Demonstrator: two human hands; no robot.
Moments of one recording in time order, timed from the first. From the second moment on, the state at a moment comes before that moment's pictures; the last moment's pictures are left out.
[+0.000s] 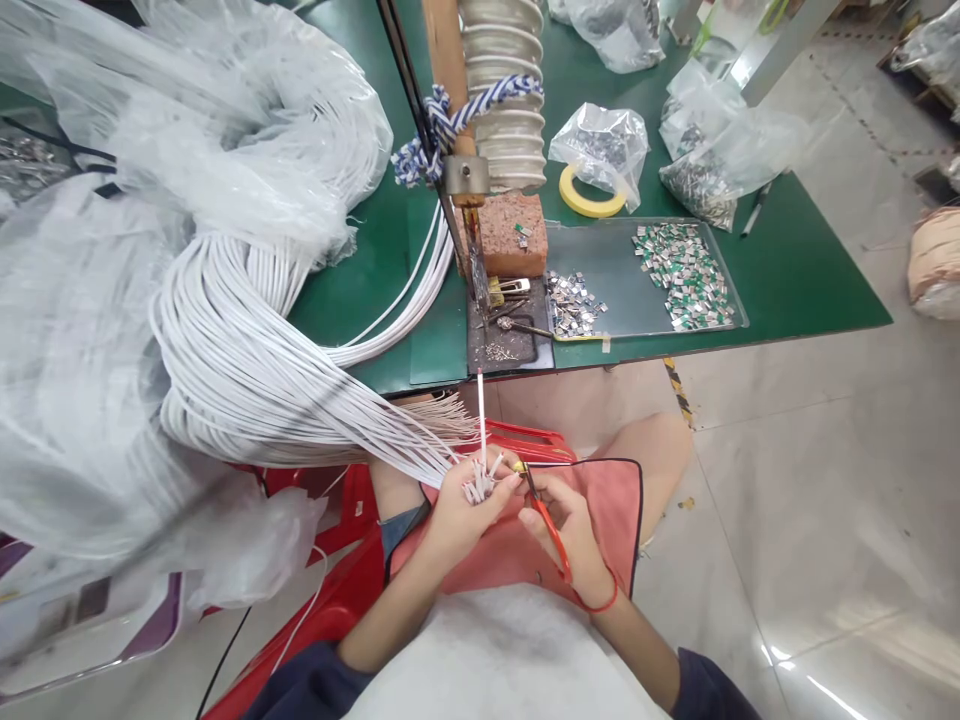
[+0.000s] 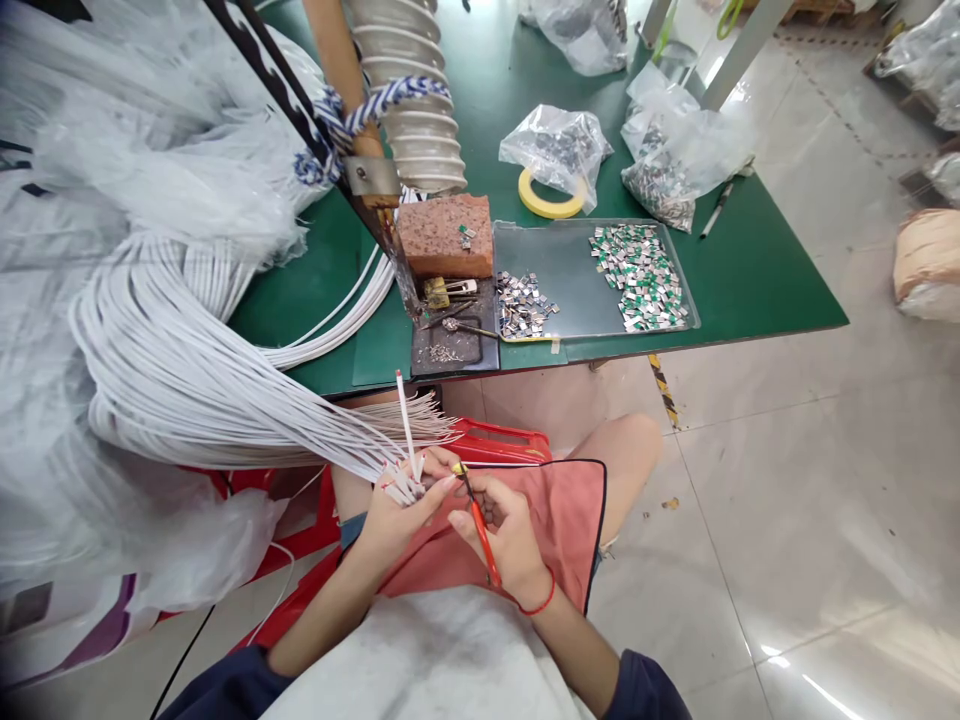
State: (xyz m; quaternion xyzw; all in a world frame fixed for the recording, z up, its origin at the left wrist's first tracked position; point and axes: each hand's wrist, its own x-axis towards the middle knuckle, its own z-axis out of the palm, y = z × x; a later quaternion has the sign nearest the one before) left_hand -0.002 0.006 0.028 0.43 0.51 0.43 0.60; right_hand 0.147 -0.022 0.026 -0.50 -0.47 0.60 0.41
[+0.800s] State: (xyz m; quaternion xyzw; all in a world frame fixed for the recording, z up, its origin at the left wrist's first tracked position) left_hand -0.003 0.001 0.020 0.52 0.49 0.40 0.57; right_hand 0.152 -0.018 0.022 -0.51 -0.43 0.63 0.39
